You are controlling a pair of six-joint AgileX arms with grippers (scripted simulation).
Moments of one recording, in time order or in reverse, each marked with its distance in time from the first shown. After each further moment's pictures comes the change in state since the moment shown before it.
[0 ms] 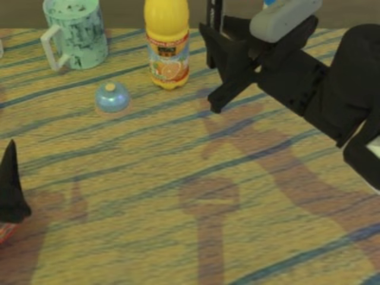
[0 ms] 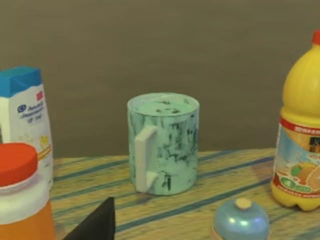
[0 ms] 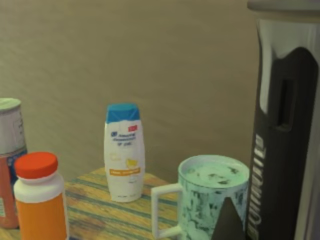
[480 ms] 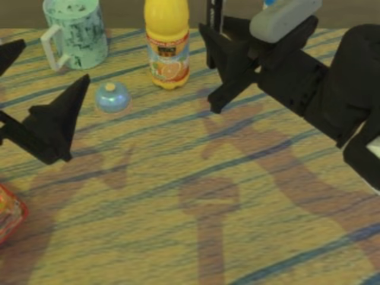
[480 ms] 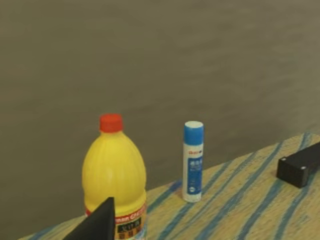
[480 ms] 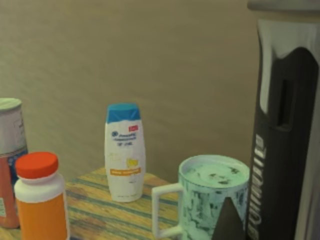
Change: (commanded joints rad) left arm -0.138 0.620 0.364 0.266 0.367 0.002; right arm 0.000 0.000 0.000 0.000 0.000 0.000
